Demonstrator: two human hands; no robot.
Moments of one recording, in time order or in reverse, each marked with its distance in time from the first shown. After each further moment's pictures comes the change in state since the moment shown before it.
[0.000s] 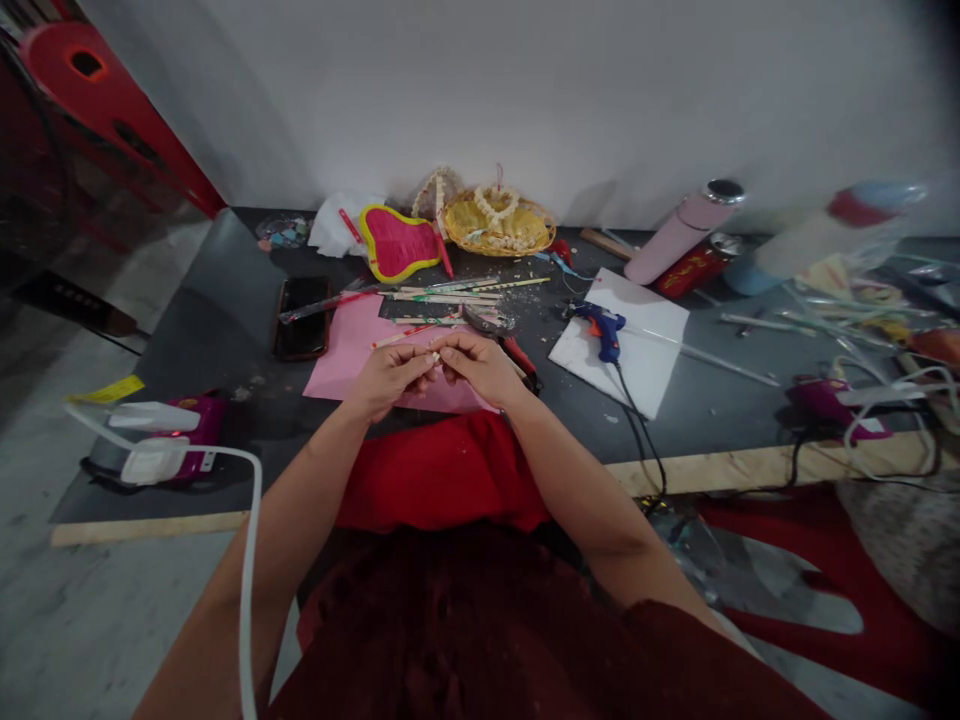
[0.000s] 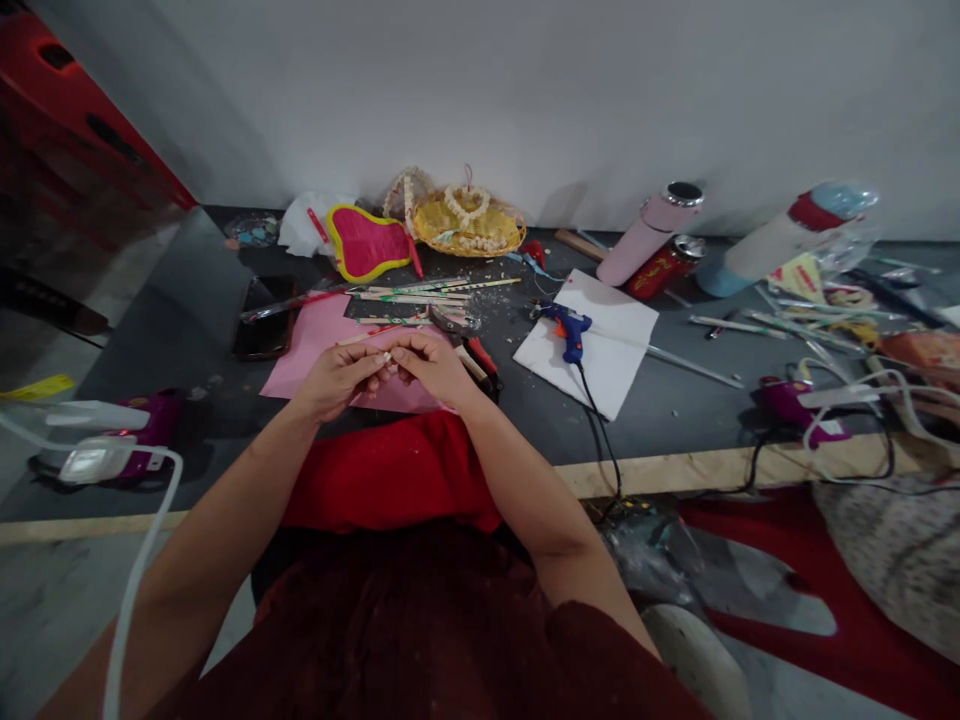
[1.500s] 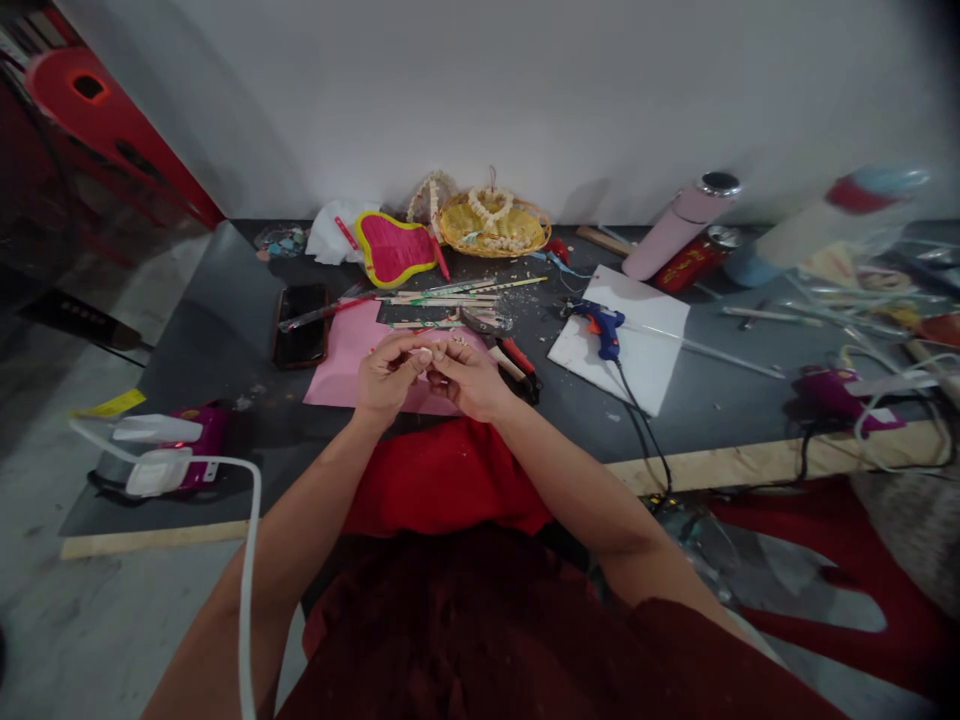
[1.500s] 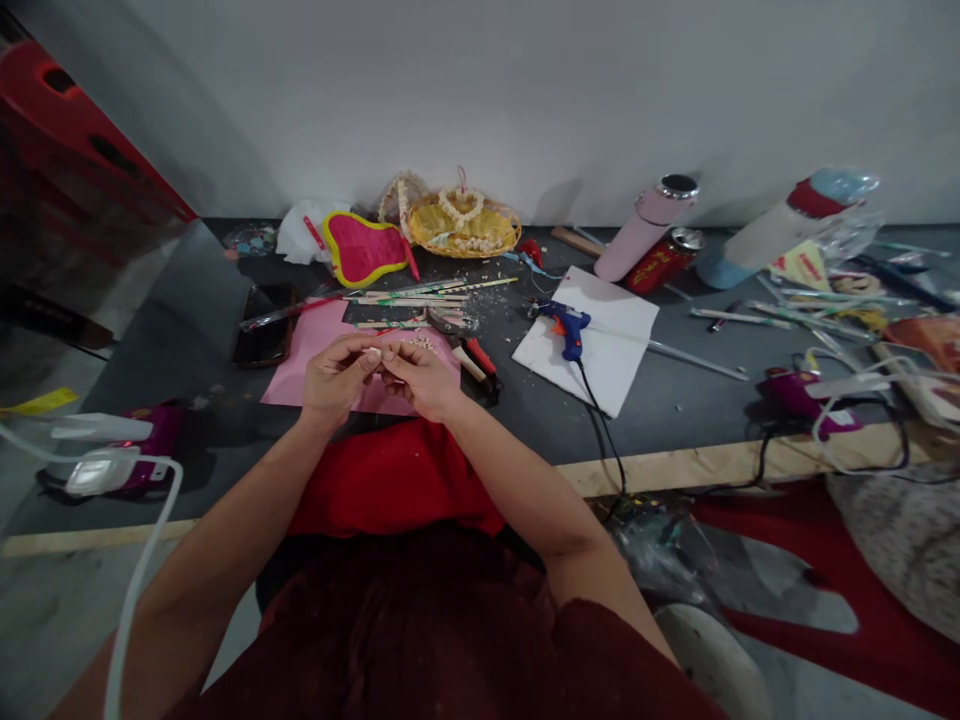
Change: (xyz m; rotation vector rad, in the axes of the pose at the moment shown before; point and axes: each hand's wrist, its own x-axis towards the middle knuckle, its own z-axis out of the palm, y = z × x) left_hand 0.004 -0.013 0.005 0.137 0.283 0.410; right_hand -0.002 0.001 0.027 0.517 0.065 0.230
